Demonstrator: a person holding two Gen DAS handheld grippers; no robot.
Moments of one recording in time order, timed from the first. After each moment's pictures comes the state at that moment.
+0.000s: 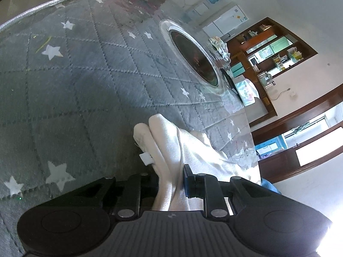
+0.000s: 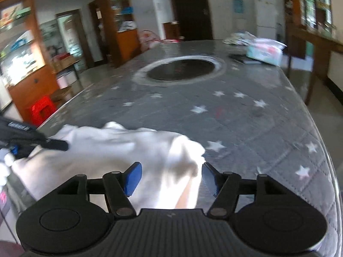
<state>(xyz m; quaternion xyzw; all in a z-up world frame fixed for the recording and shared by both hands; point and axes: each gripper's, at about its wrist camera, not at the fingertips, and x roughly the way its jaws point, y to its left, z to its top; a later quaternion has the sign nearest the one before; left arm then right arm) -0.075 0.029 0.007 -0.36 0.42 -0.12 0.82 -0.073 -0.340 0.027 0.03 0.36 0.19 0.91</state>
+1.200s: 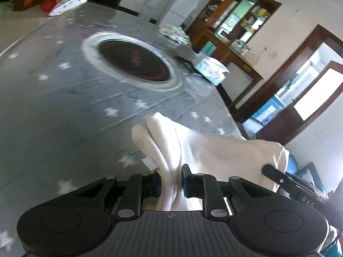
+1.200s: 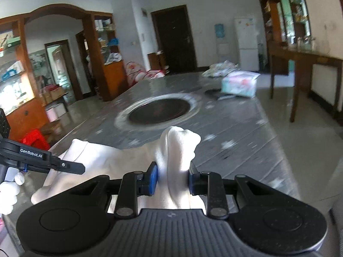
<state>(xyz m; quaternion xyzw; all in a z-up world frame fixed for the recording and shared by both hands) -0.013 -0.076 0.062 -0.21 0.41 -0.20 0.87 -0.068 -0.389 0.082 0.05 0.27 0.14 0.95</state>
